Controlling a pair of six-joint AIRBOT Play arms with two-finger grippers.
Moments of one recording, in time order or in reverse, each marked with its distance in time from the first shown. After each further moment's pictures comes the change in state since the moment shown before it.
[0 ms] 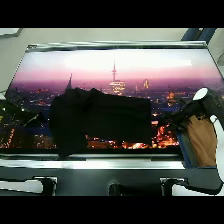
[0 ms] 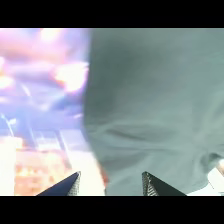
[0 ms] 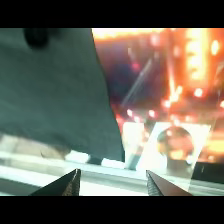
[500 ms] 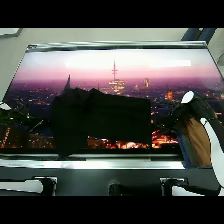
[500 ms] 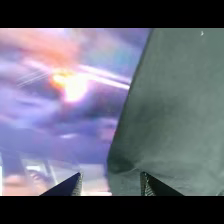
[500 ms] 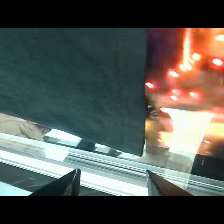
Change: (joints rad) left arm 0.027 0.005 -0.177 -0.068 0.246 0.065; right arm 0.114 0.011 -0.054 -0.003 -0.019 -0.007
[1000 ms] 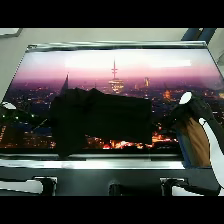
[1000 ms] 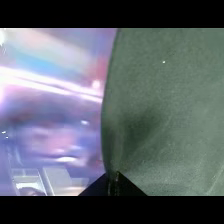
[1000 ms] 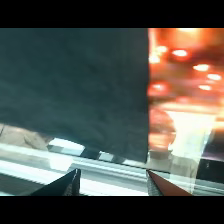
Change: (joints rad) left arm -0.047 -0.014 -0.021 -0.019 0.076 0.017; right arm 0.014 0.000 -0.014 -0.010 -0.046 0.064
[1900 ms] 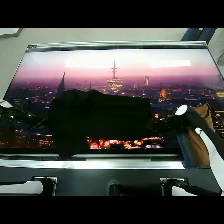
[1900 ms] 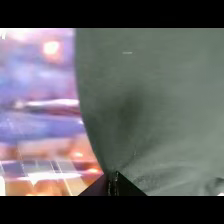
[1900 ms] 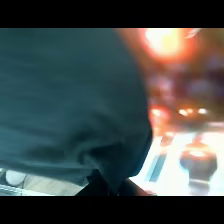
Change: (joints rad) left arm -0.002 0.112 0.037 -0.003 -0.114 0.028; right arm 0.000 0.059 -0.181 0.117 -0.272 -0.005
